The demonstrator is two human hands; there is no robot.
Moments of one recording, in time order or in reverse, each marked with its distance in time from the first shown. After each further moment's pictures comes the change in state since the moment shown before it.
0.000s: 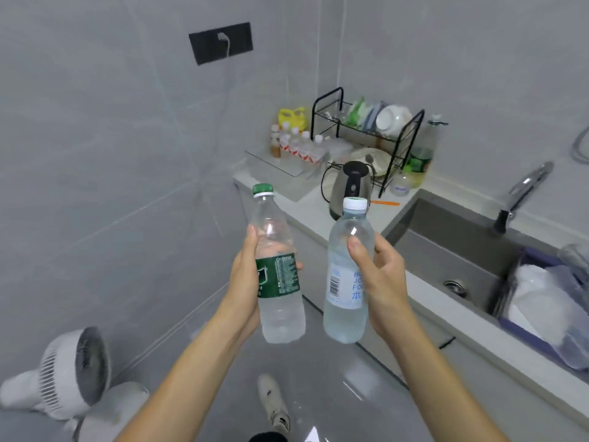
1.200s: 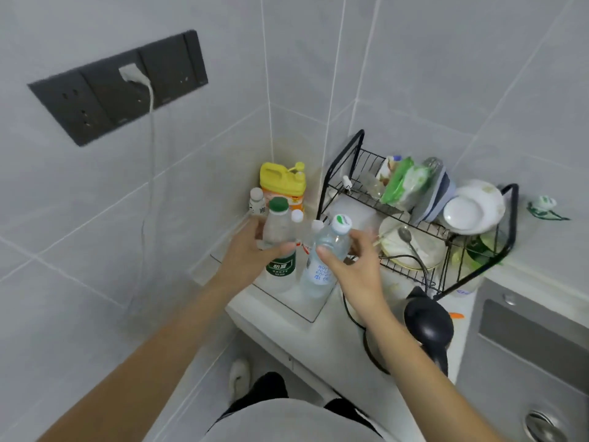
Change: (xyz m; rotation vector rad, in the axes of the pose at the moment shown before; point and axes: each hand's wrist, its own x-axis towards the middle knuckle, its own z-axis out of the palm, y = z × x) left_hand 0.683 0.140 -0.005 0.772 -0.209 0.271; right_hand 0.611 0.162 0.130 -0.331 0.220 0.022
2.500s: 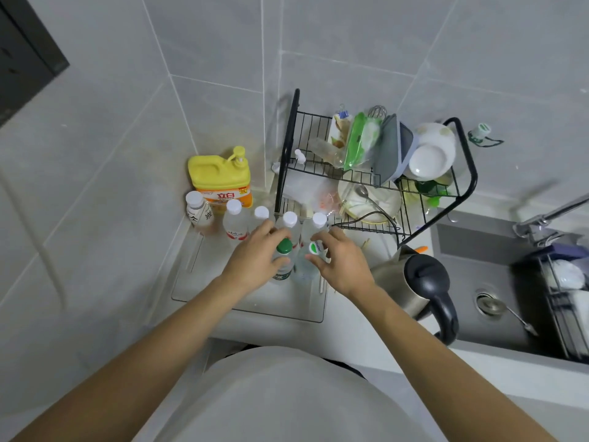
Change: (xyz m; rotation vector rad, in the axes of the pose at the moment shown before) left_hand 0.110 -0.065 0.042 0.591 -0.543 0.568; right_hand 0.029 0.050 0.030 -0.871 -0.023 0.082
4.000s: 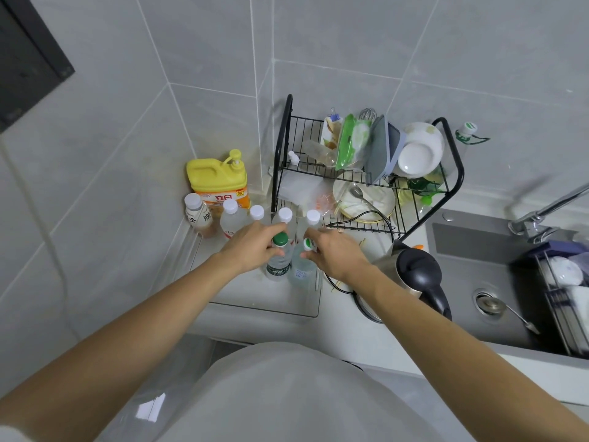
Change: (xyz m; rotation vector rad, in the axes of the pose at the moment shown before) left_hand 0.022 -0.005 -0.011 0.088 -0.203 0.022; right_hand 0.015 0.000 -0.013 -0.315 -0.258 -0.078
